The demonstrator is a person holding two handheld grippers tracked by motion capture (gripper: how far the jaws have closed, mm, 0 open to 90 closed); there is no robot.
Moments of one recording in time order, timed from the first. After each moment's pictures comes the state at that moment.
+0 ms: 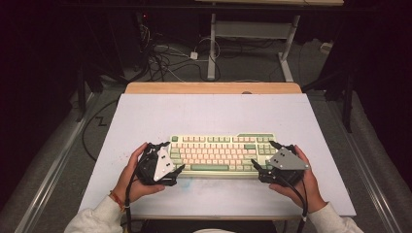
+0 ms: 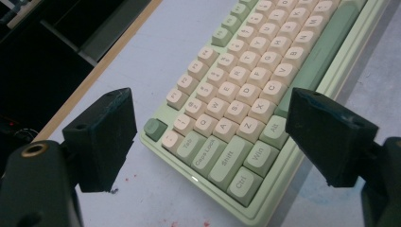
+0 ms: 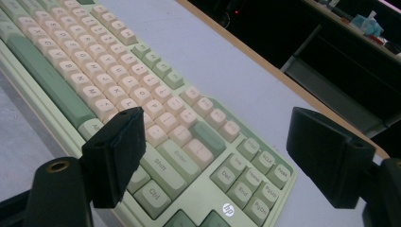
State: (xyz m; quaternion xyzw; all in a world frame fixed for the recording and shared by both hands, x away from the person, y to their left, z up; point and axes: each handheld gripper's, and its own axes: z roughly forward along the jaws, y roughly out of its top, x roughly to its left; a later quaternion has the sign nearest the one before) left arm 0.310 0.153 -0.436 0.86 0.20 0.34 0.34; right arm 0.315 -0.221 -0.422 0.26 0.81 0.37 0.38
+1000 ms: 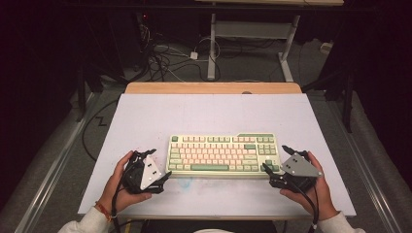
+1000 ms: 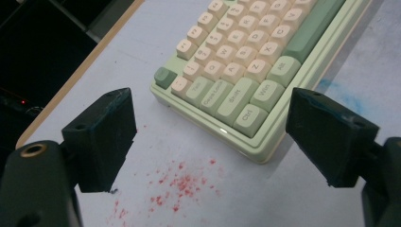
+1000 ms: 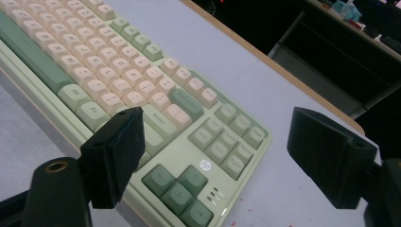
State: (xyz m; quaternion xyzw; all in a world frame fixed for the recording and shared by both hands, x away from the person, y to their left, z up) left arm 0.292 0.184 -0.448 0.86 0.23 0.34 0.31; right arm 0.301 -0.248 -0.427 0.29 0.80 0.36 0.39
